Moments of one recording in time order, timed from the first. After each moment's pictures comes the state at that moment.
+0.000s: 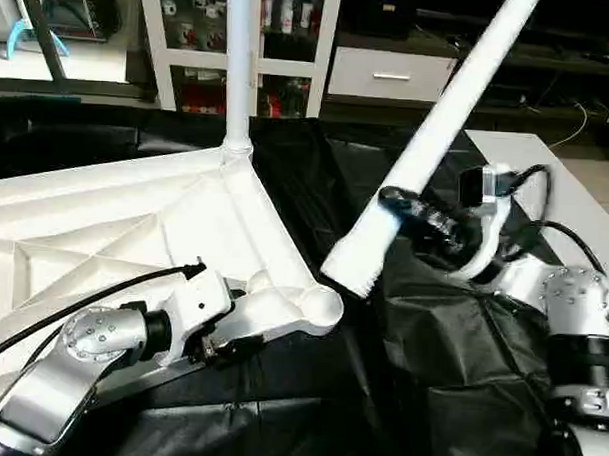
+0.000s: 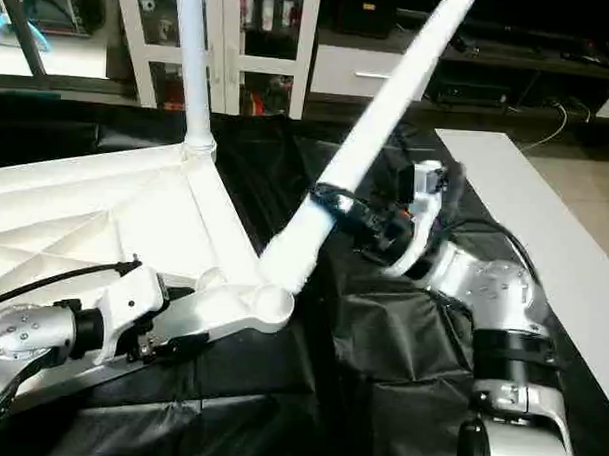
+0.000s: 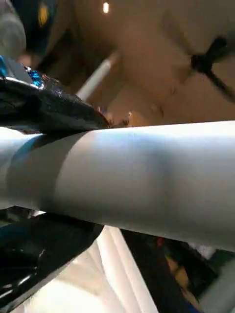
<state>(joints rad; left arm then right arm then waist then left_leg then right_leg) -0.08 0.67 -0.25 -0.18 -0.14 0.34 -0.83 -0.57 -0.35 -0.22 0.35 1.06 1.13 1.08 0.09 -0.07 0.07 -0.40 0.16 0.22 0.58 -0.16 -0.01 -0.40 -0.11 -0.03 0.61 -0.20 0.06</state>
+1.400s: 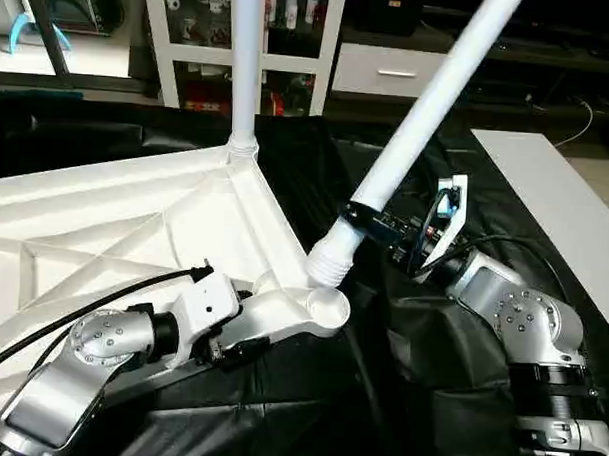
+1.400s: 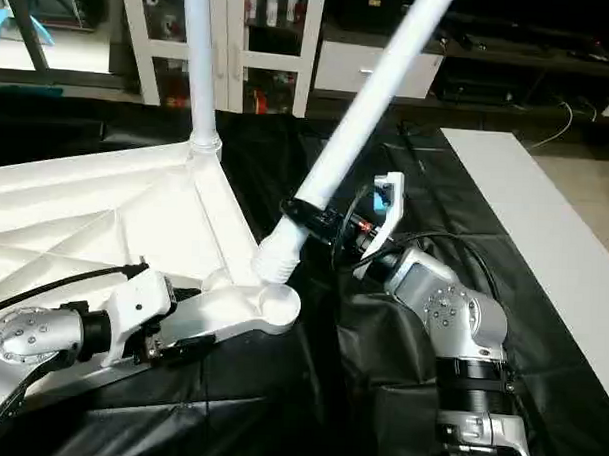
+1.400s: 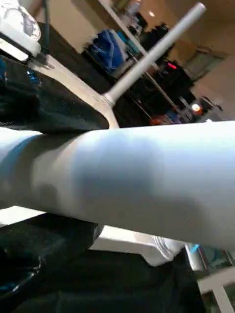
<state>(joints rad) -0.07 0.65 -0.26 -0.20 -0.11 0.34 -0.82 -0.46 -0.20 -0.16 0.18 0.77 0.75 0.73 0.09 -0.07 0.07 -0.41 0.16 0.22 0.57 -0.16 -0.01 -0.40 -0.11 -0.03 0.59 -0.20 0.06</state>
